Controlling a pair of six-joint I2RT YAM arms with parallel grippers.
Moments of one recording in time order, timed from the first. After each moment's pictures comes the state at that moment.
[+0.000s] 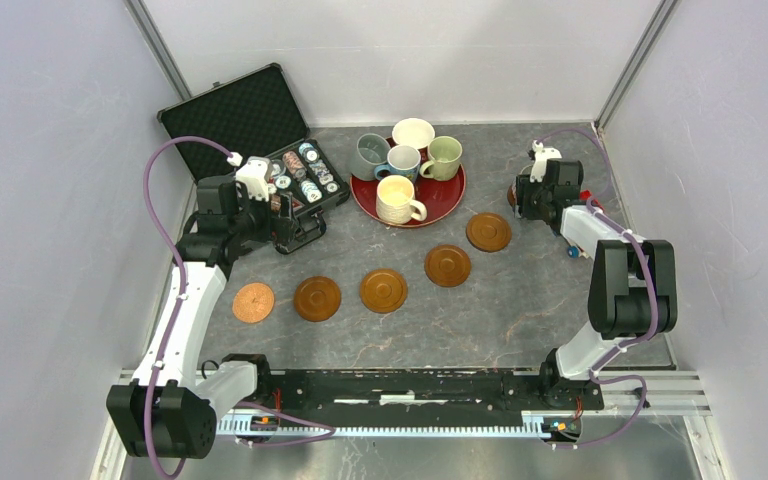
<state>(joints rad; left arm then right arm) -0.02 1.04 0.94 -0.52 0.22 0.09 -0.02 1.65 0.97 -0.06 -0.09 -0.03</state>
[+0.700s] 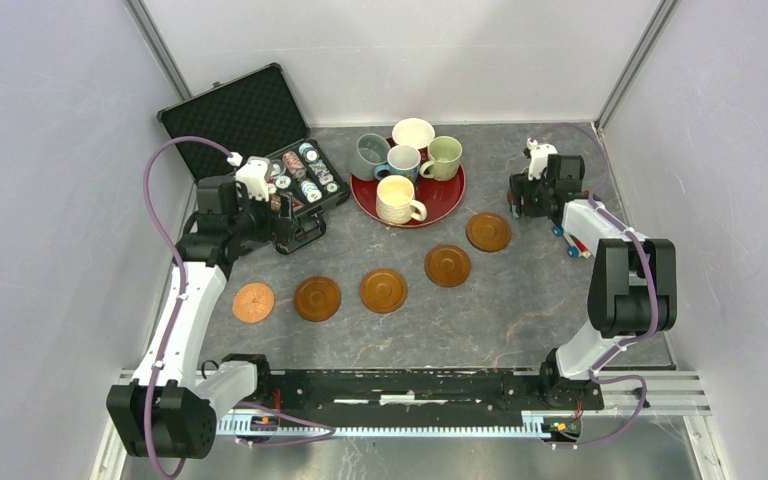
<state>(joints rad) -0.02 1.04 0.94 -0.52 0.22 0.09 -0.02 1.66 1.04 -0.16 -0.19 -0.18</state>
